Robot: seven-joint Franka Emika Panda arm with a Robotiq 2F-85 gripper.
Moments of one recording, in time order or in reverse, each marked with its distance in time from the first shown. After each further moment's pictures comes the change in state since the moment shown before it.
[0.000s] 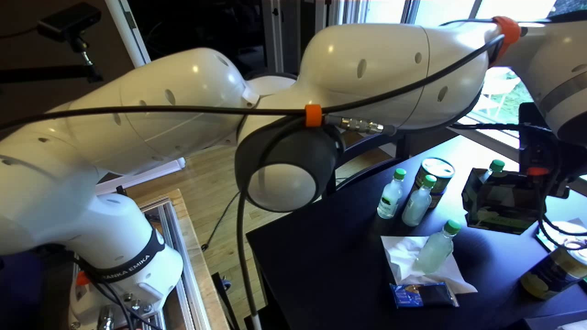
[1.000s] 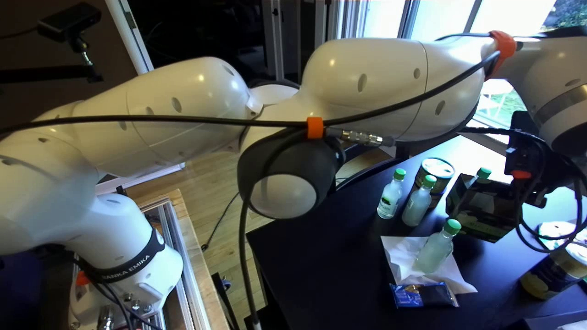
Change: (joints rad) arm -0.004 0.036 -0.002 0.021 -0.005 -0.088 0.104
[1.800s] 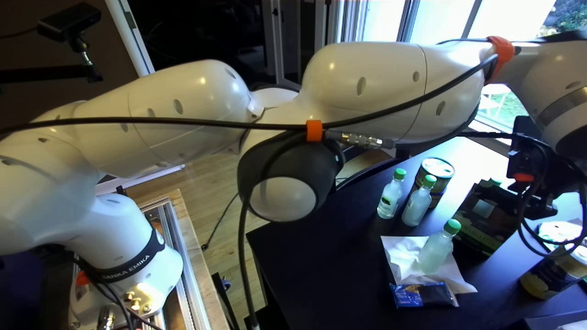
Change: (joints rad) arm 0.000 0.011 -0.019 0.018 -0.046 -0.009 0.034
